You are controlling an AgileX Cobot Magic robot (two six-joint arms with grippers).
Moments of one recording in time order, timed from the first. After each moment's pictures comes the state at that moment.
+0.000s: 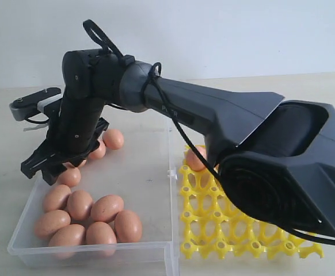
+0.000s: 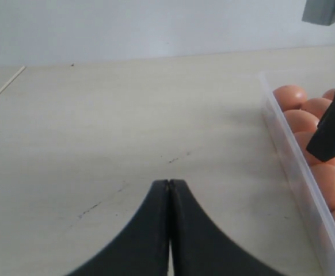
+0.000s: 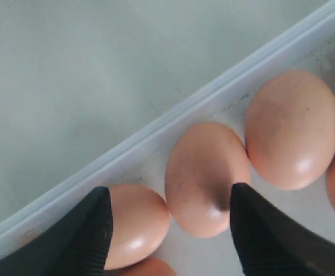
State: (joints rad) left arm 0.05 0.00 0.00 0.04 0.37 0.02; right arm 0.84 2.56 -2.34 0.27 1.09 -0.21
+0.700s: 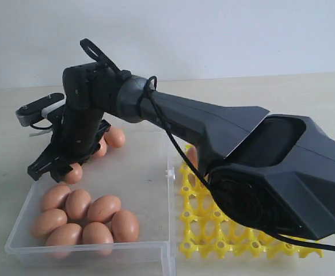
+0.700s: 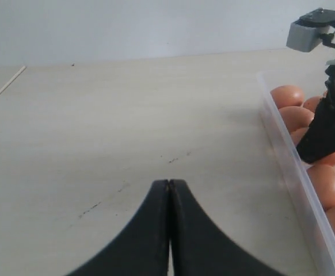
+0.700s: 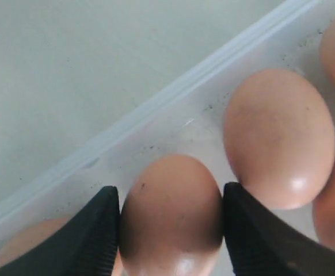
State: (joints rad) left arm 0.05 0.00 0.00 0.04 0.37 0.02; right arm 0.84 2.63 -2.41 0.21 1.06 -0.18
